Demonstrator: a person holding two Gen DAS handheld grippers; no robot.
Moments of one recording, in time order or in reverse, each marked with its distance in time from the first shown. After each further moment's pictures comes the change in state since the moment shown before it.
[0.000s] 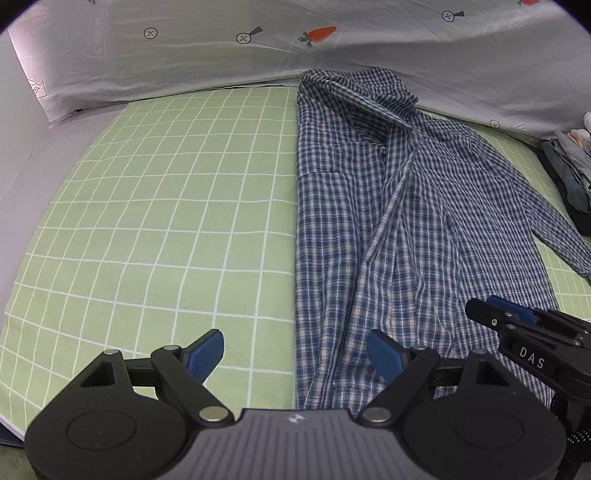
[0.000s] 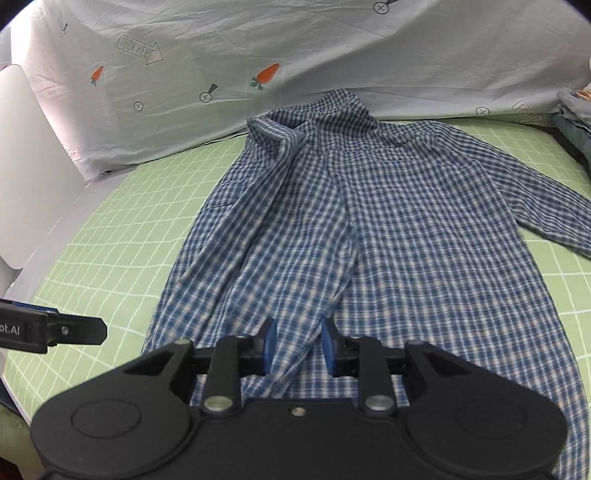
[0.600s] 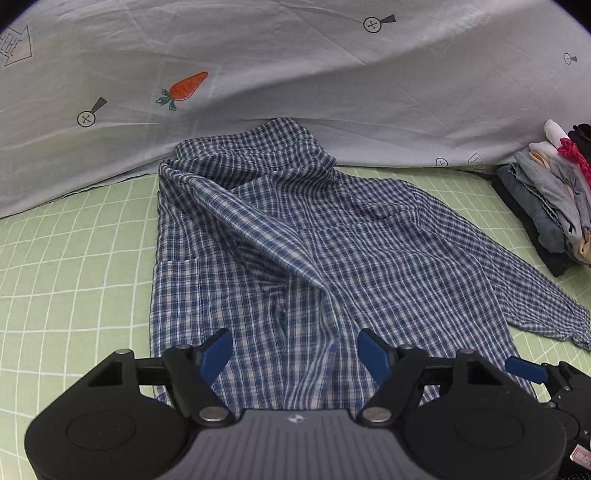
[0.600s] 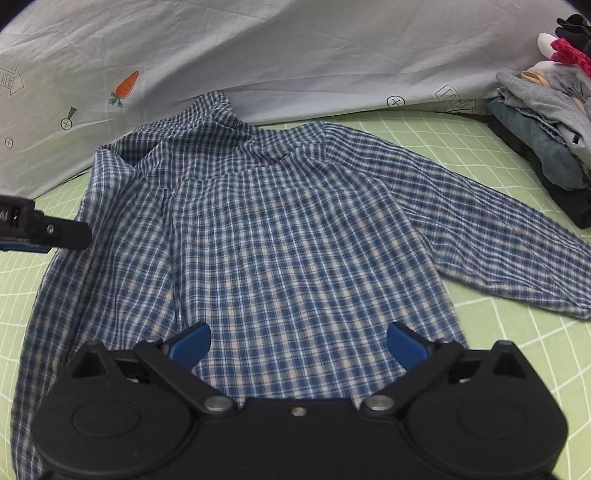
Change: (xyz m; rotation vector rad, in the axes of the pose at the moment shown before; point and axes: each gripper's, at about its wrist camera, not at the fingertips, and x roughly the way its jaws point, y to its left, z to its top) left arm 0.130 -0.066 0.157 0.140 -0.083 -0.190; right arm 0.090 -0.083 0.069 0.067 0.033 -0.255
